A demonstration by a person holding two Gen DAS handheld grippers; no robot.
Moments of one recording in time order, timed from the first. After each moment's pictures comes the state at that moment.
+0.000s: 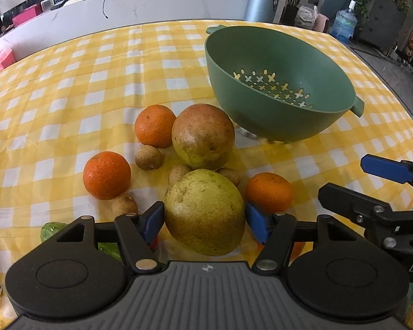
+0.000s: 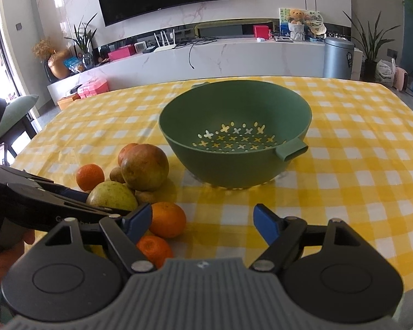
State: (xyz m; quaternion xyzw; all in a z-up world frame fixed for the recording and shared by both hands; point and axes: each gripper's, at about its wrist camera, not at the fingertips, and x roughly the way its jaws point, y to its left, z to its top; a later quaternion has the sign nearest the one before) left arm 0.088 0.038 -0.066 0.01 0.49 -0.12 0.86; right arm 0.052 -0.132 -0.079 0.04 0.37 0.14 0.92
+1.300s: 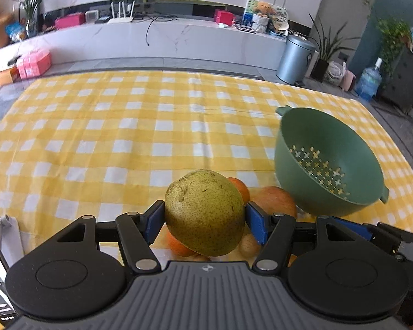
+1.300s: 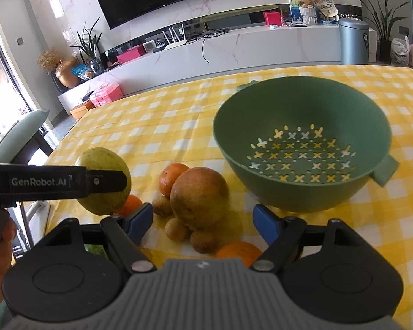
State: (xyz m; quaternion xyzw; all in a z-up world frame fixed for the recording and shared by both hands) left arm 0.115 0.113 -0.027 -0.06 0.43 -0.05 0.90; right arm 0.101 -0.065 -0.085 0.10 0.39 0.16 0.90
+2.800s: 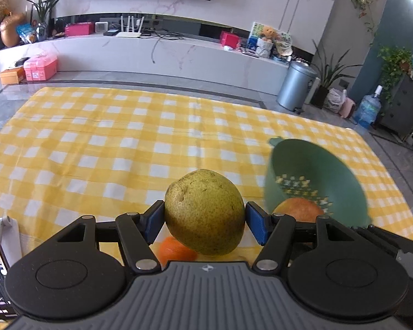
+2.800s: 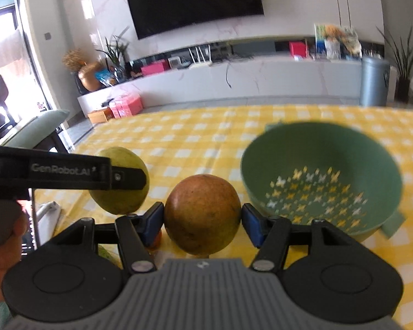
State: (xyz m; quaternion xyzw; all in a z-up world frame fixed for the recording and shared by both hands) left arm 0.102 0.108 0.001 -0.09 0.38 -0.05 0.92; right arm 0.093 -0.064 -0.054 0.06 0.33 0.21 0.92
